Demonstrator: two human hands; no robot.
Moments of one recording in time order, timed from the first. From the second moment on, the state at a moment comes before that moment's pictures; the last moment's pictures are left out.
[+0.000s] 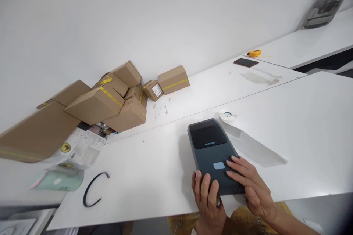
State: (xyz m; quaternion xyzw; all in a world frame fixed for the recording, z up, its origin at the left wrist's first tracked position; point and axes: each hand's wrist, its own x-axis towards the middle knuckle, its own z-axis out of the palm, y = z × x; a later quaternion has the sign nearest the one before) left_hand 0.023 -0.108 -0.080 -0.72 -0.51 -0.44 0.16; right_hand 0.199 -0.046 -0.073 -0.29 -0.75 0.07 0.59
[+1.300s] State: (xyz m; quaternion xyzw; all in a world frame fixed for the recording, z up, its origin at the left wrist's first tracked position) left_hand 0.051 -0.121 -0.037 -0.46 -0.61 -0.60 -0.24; right_hand 0.204 -0.062 -0.044 -0.43 -0.75 0.18 0.47
